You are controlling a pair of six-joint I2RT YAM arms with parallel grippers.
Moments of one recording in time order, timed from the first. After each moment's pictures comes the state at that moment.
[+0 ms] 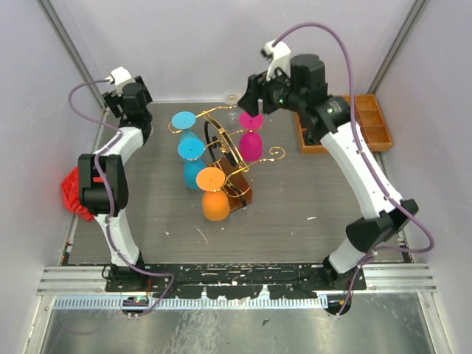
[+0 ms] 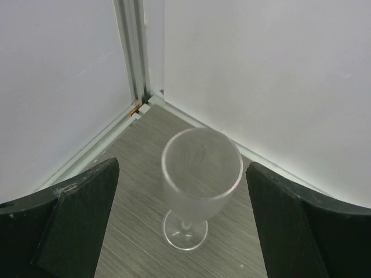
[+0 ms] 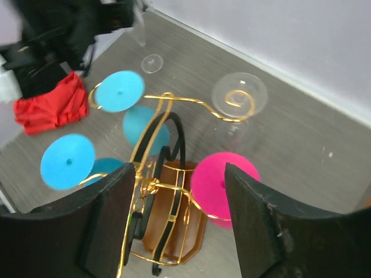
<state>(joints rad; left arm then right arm) -0.05 2.01 1.48 0.42 -0.64 -0.15 0.52 1.57 1.90 -0.59 -0.27 0.02</state>
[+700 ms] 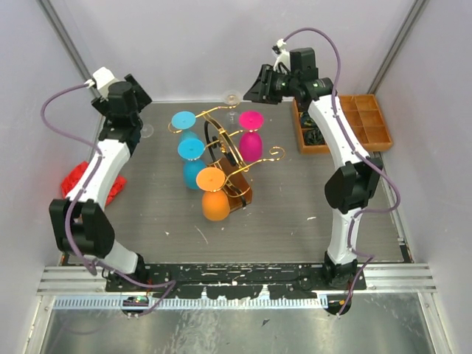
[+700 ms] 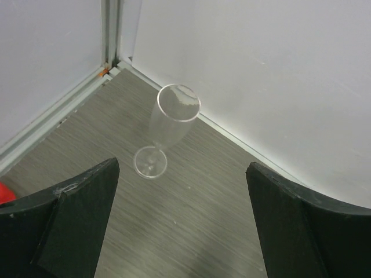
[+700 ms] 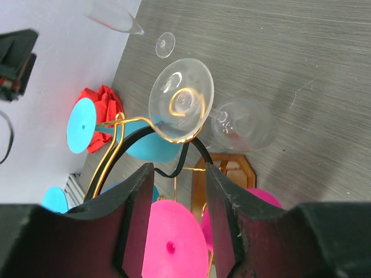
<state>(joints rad) -0.11 1.57 1.36 -0.01 -0.55 -0.43 0.28 2.00 2.15 -0.66 -0.58 0.43</state>
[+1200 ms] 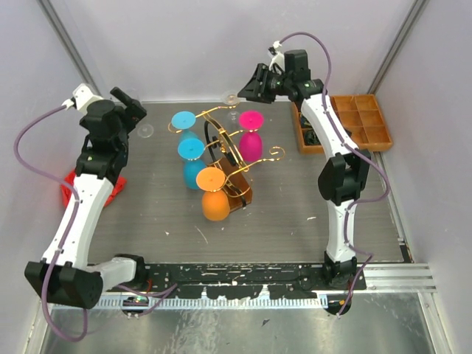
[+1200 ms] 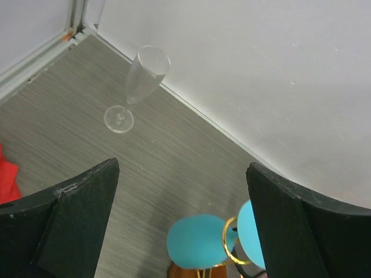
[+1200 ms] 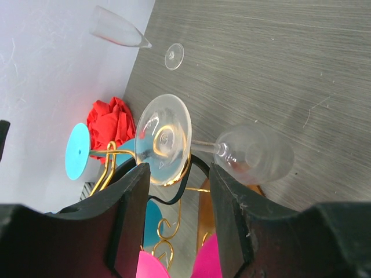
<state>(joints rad) -0.16 1.19 1.25 -0.26 -0.44 -0.62 0.27 2.14 2.21 -0.55 -0.64 0.52</state>
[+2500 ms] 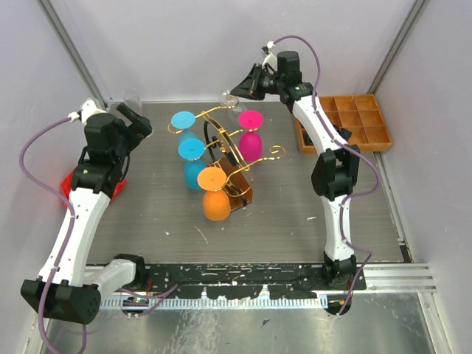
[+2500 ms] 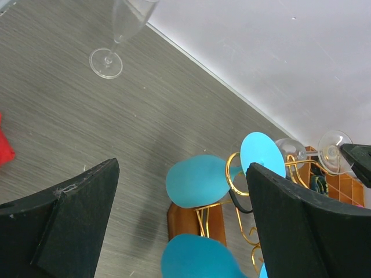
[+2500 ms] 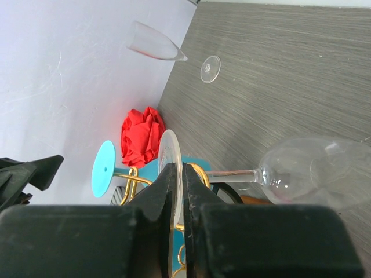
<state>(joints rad) -0.16 1.06 1.18 -0.43 -0.27 -0.69 0.30 2.25 2.27 -0.36 -0.74 0.68</state>
